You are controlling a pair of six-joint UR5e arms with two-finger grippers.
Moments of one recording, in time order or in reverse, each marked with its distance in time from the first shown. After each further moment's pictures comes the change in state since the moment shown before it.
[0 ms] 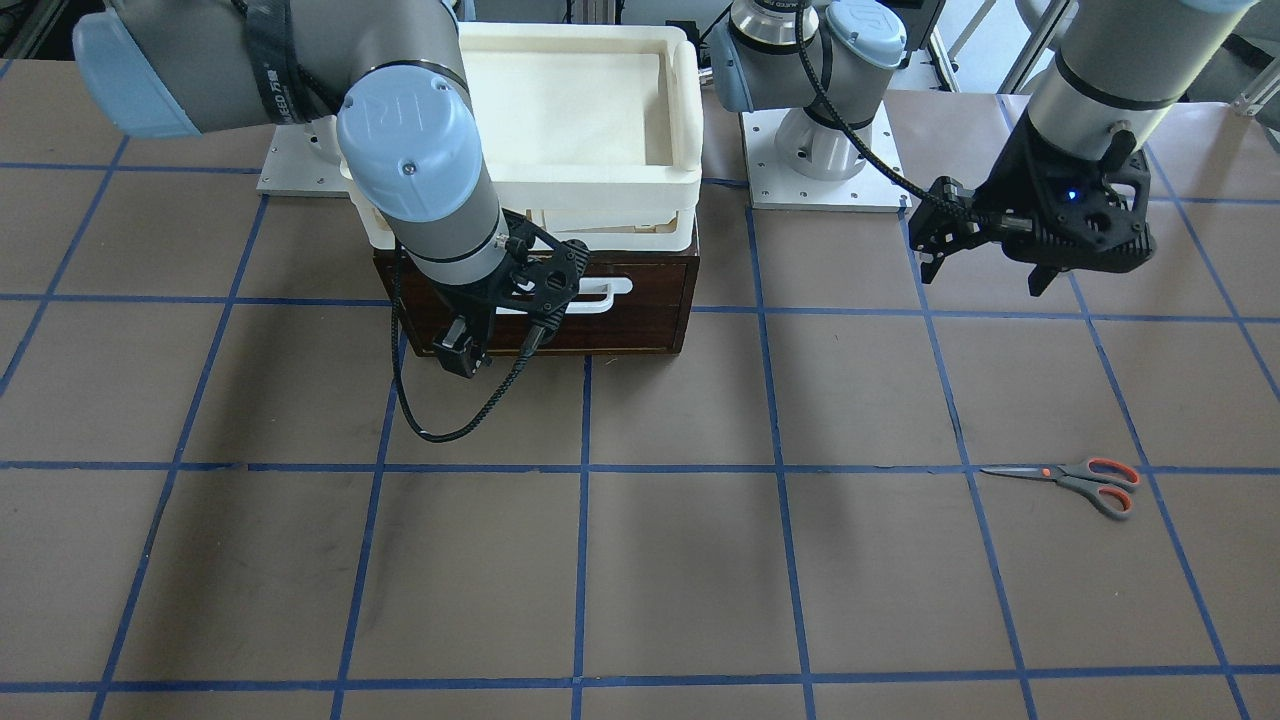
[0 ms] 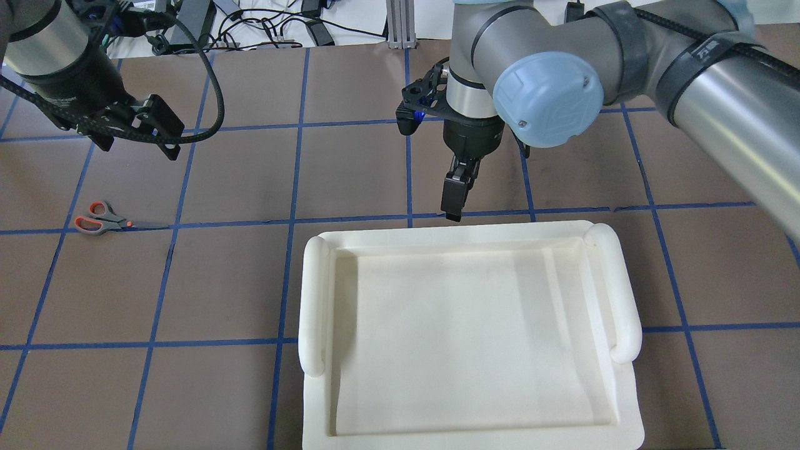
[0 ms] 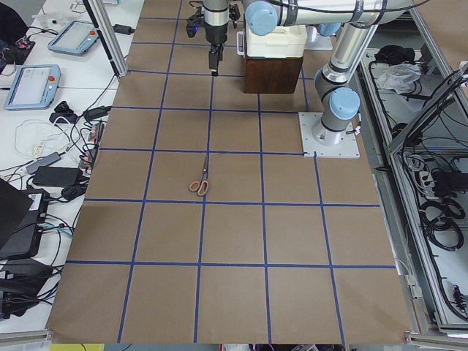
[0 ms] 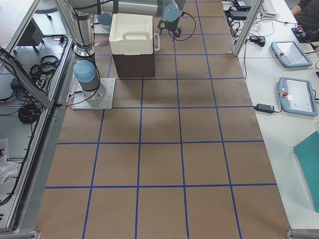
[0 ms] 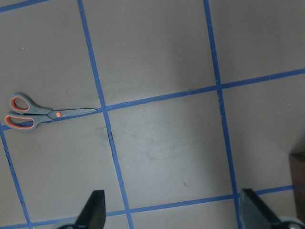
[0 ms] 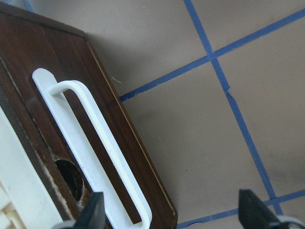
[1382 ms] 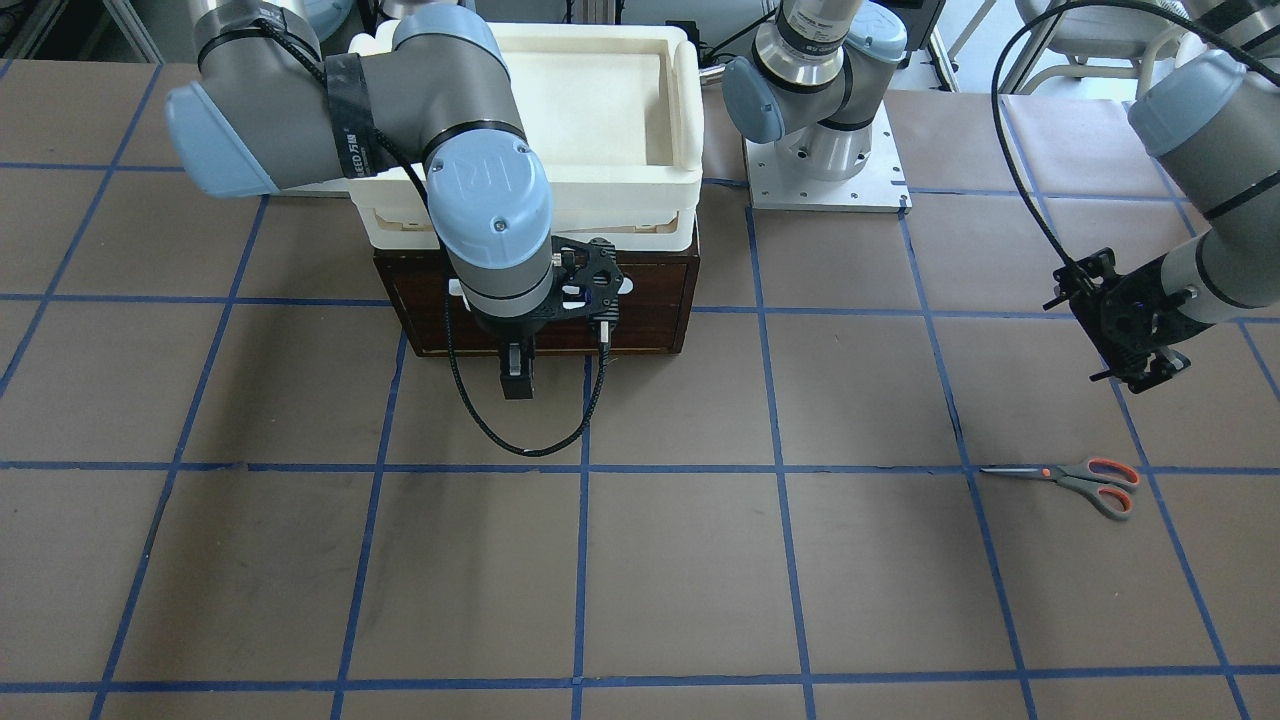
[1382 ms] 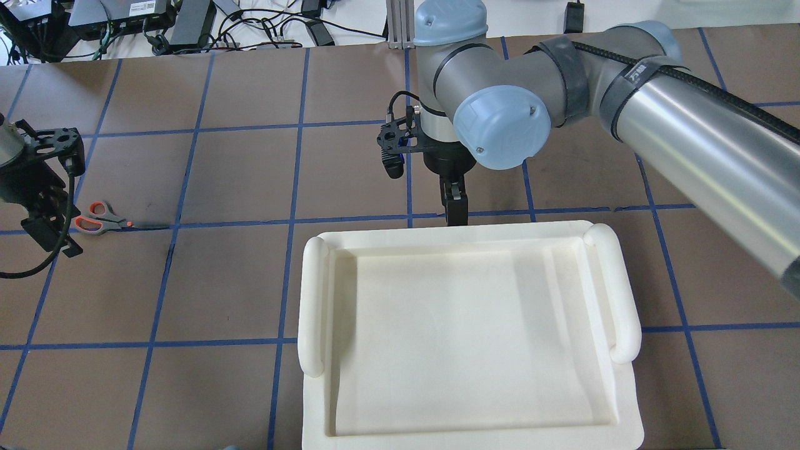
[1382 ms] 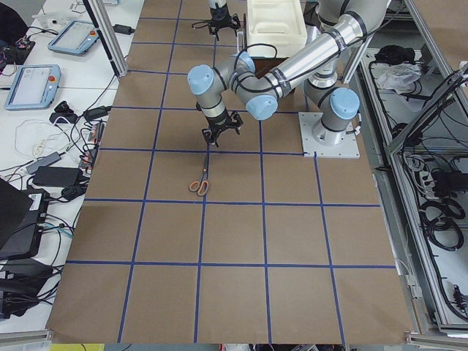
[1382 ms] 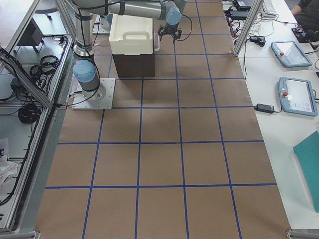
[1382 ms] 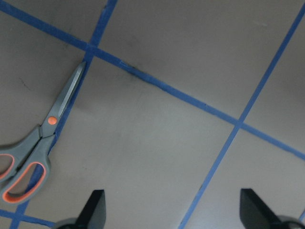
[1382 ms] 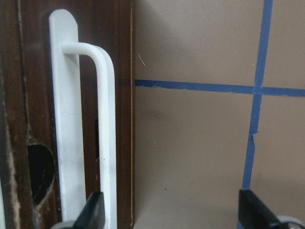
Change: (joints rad) left arm 0.371 -0.209 -0.133 0.119 0.078 1.323; right arm 0.066 0.067 0.007 -0.041 -0.066 -0.327
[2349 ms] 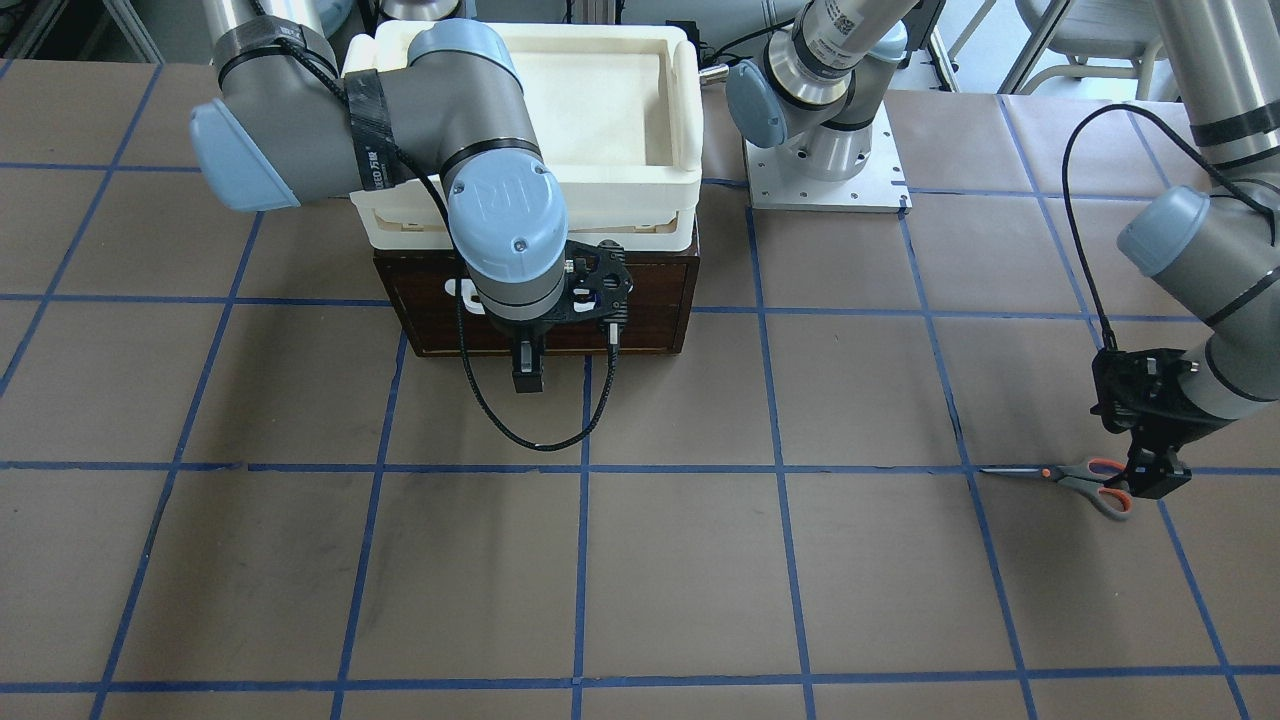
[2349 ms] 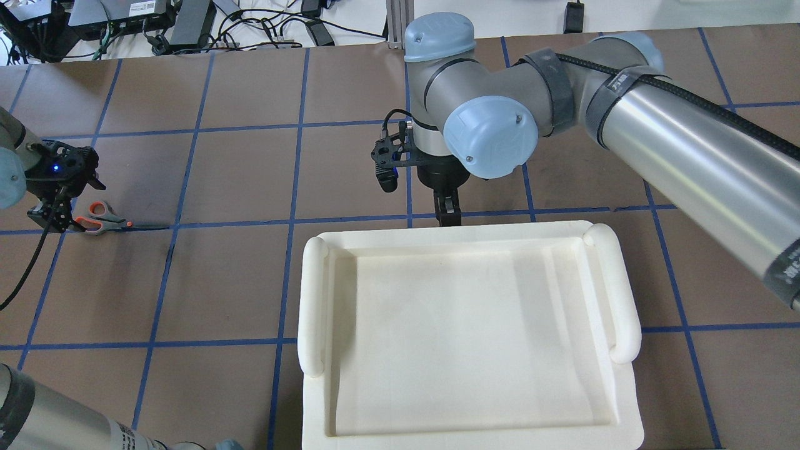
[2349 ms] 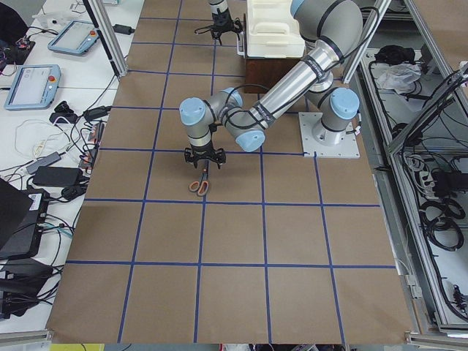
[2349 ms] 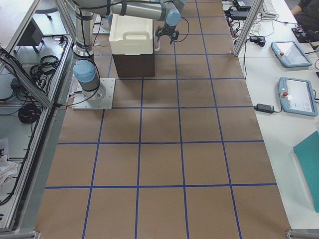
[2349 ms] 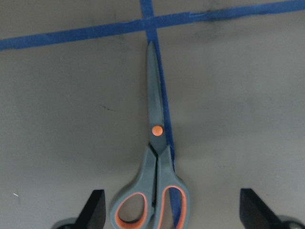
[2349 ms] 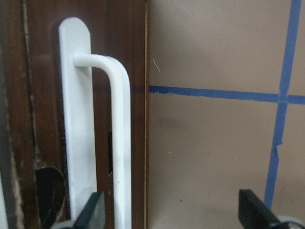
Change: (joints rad) left arm 0.032 -0.208 0.006 0.420 -0.107 0.605; right arm 0.012 0.012 0.012 0.037 0.017 0.016
